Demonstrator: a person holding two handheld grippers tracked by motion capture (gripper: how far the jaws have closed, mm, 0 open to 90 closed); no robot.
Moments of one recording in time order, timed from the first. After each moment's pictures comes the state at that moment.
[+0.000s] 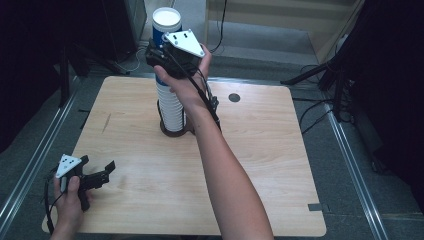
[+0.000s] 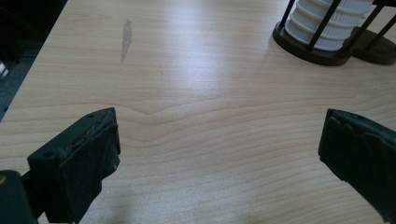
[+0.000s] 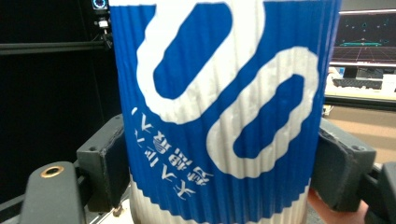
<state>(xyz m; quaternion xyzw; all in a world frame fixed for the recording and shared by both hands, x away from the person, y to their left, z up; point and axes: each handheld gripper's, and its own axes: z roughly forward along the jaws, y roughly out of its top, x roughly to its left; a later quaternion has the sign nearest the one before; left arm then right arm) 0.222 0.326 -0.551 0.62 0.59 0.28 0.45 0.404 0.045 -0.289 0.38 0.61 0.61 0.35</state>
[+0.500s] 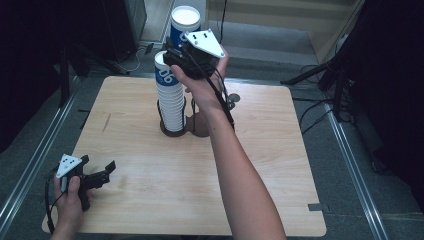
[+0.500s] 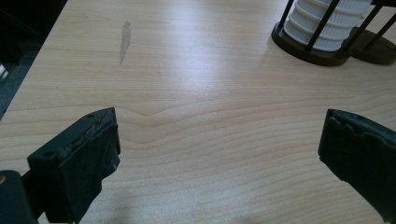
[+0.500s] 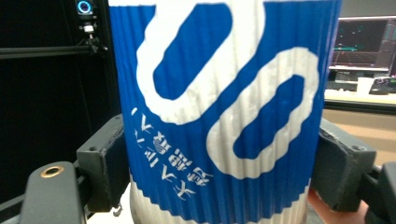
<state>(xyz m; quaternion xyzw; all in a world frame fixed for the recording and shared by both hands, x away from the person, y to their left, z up) 0.222 0.325 -0.551 0.62 0.58 0.28 0.45 0.397 0.008 -0.281 0.39 0.59 0.60 0.37</state>
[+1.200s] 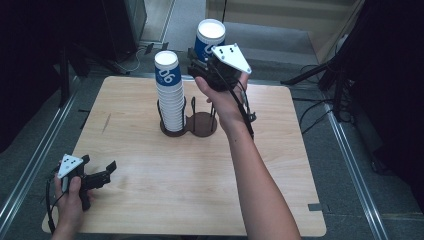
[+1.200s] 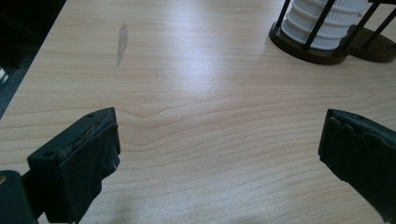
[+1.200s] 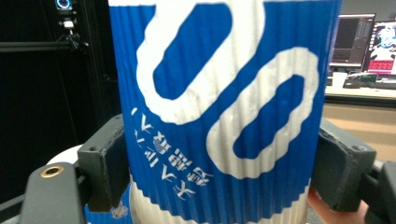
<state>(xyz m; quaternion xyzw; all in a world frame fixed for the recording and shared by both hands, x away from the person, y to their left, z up) 0.222 0.323 -0.551 0.62 0.58 0.28 0.45 0.386 -0.042 -0.299 0.40 0.58 0.59 0.38</state>
